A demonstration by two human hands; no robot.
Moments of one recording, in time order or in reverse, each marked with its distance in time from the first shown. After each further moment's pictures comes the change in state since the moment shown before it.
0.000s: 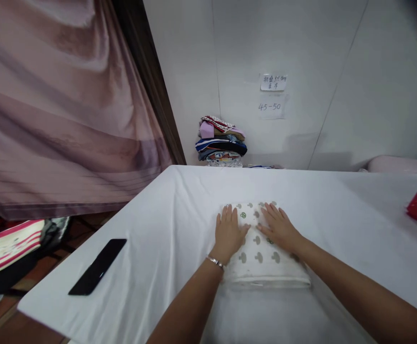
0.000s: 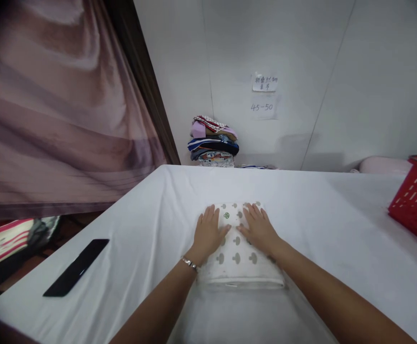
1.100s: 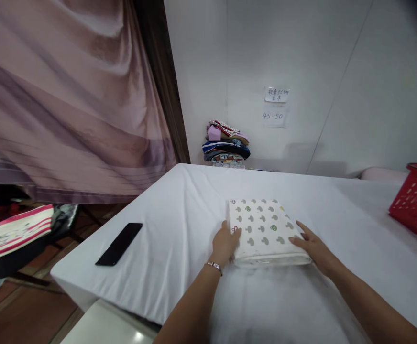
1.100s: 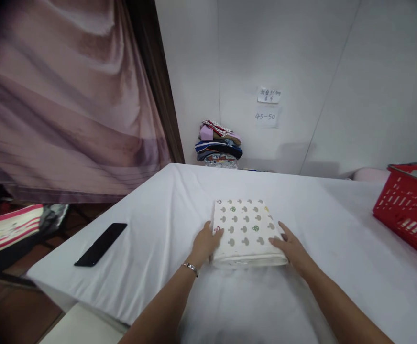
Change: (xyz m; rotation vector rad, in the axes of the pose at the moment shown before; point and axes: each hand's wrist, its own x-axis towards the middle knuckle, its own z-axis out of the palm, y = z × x) left_hand -0.059 -0.016 -0.014 -0.363 -0.232 -0.450; right_hand -0.103 0.007 -0.017 0.976 0.018 0.722
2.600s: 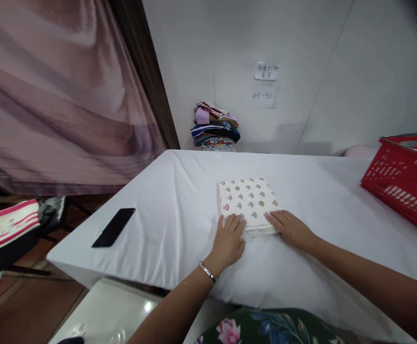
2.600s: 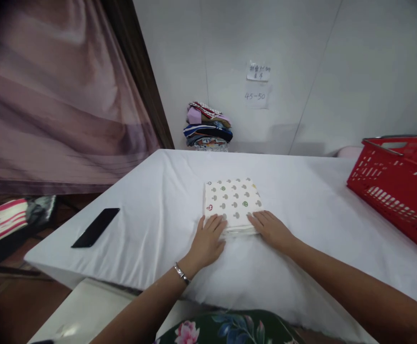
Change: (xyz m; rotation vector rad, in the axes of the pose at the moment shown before) left_hand -0.082 -0.001 0.015 0.318 0.054 0.776; right_hand -0.018 0.025 -0.010 -1.080 -0.138 -1.058
